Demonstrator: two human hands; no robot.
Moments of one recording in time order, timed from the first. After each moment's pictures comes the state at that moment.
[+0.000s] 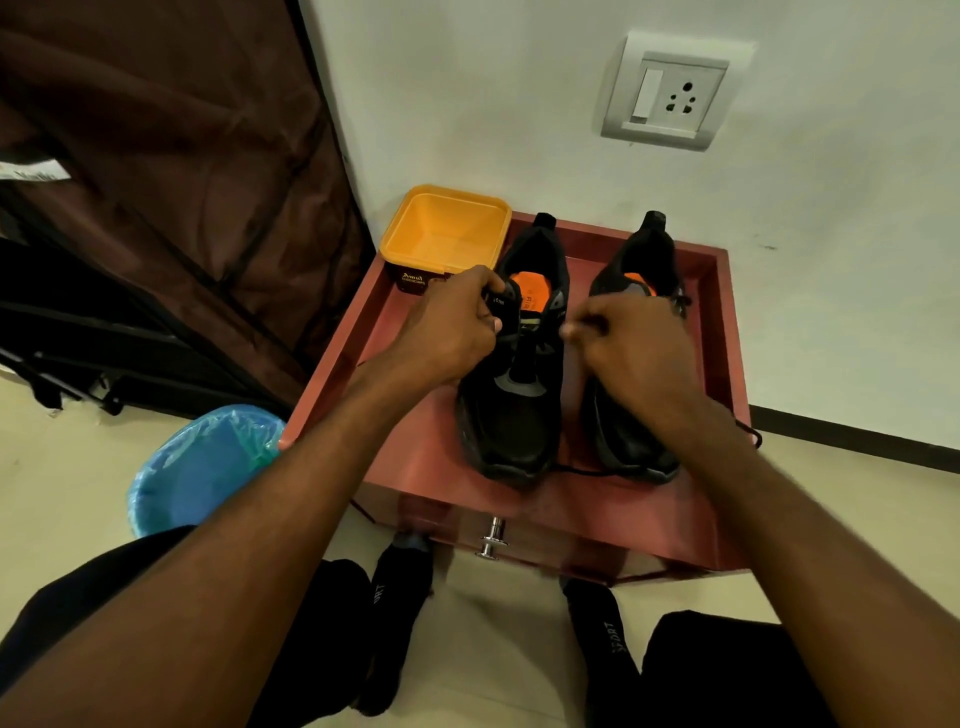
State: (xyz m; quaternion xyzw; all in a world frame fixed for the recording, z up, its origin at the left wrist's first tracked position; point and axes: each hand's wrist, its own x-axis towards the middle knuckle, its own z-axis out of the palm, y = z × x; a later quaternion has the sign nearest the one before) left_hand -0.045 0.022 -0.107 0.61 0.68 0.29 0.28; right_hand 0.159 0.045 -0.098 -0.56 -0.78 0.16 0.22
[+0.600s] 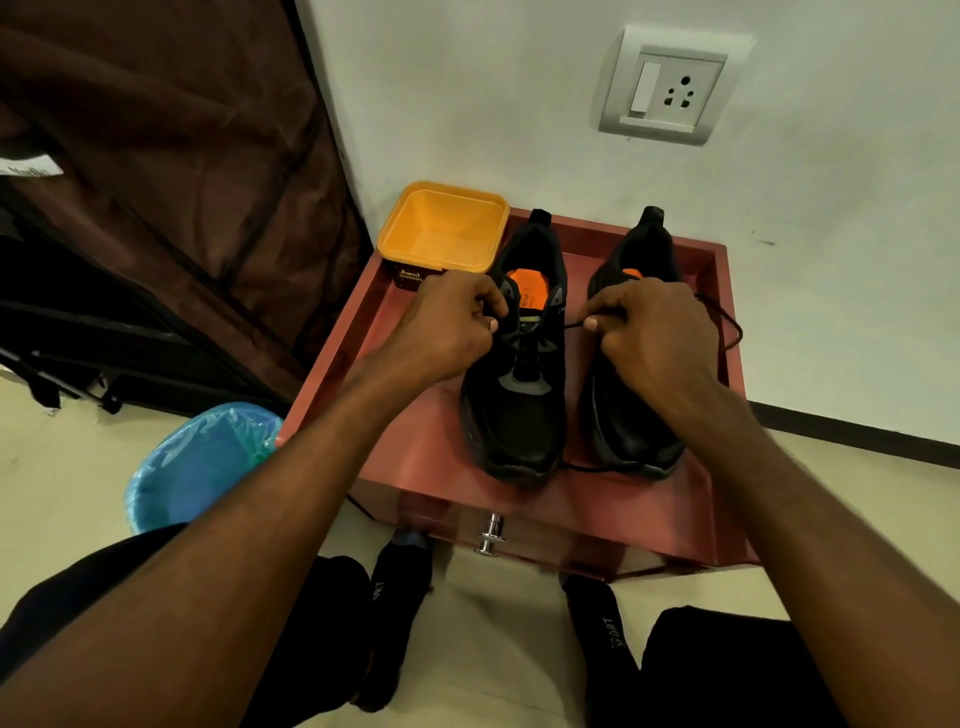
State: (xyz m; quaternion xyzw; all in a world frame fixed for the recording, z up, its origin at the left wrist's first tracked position) left_hand -0.045 0.020 -0.107 0.62 0.69 0.28 0.27; right_hand 0.172 0.052 -0.093 -0.58 -0.78 0.11 0.21
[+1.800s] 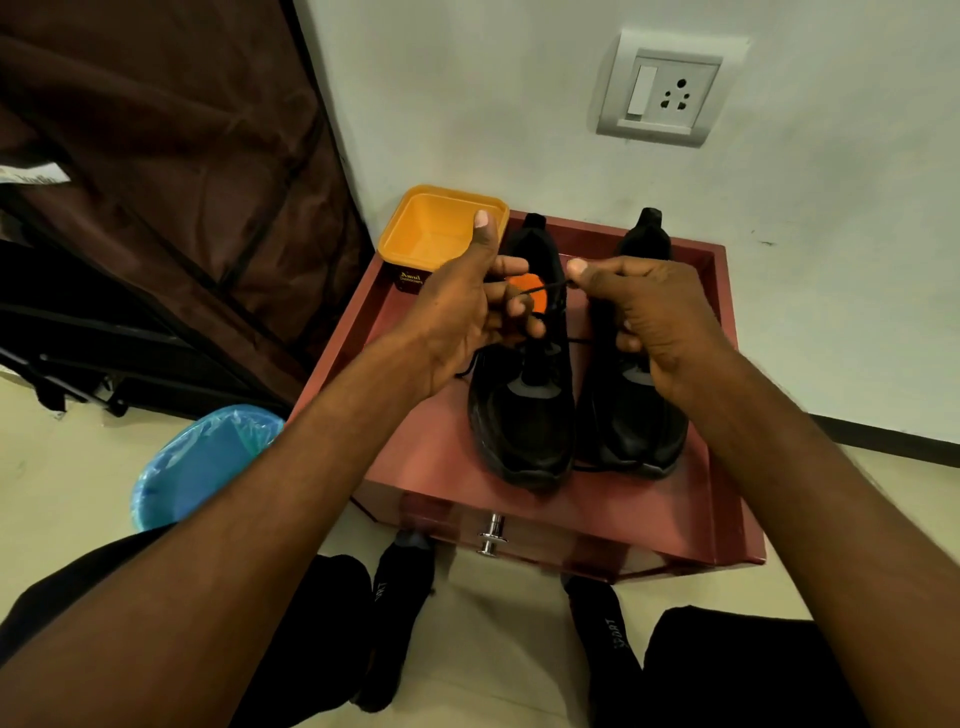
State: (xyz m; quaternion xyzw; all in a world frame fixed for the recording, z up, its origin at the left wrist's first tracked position) left_hand -0.023 0.009 -0.072 0.35 0.52 0.48 0.61; right_hand 0.166 0.054 -0.070 -0.53 -0.55 0.52 0.38
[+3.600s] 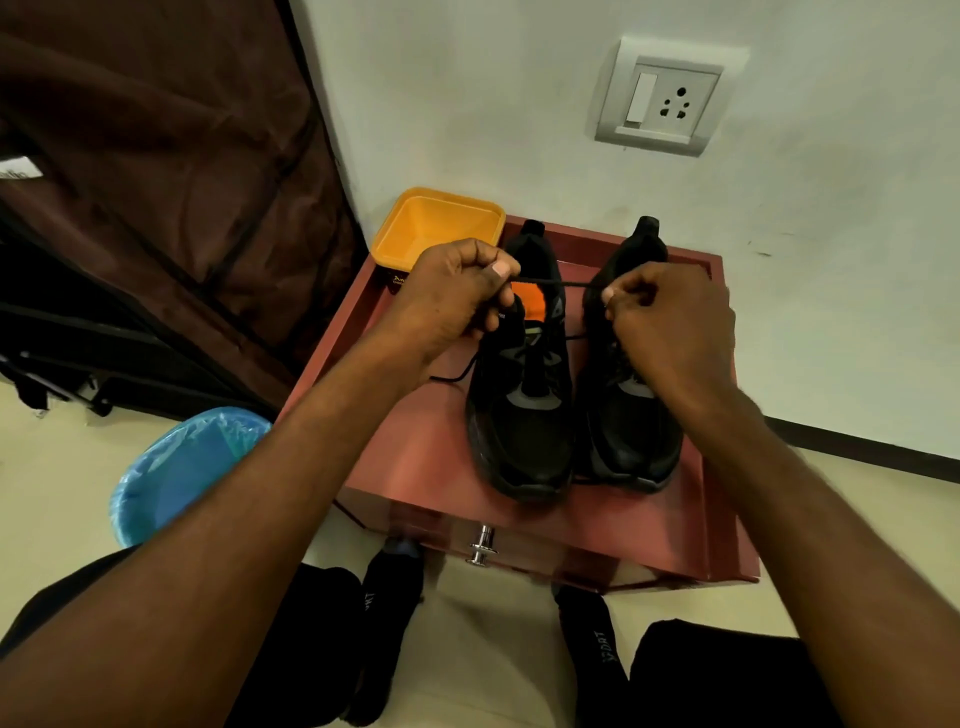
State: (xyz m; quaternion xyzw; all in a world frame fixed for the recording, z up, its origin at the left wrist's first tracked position) left_hand -0.034 0.021 -0.078 0.47 0.57 0.49 0.46; right_hand 0.178 0.060 -0.077 -0.63 -0.69 0.17 0.30
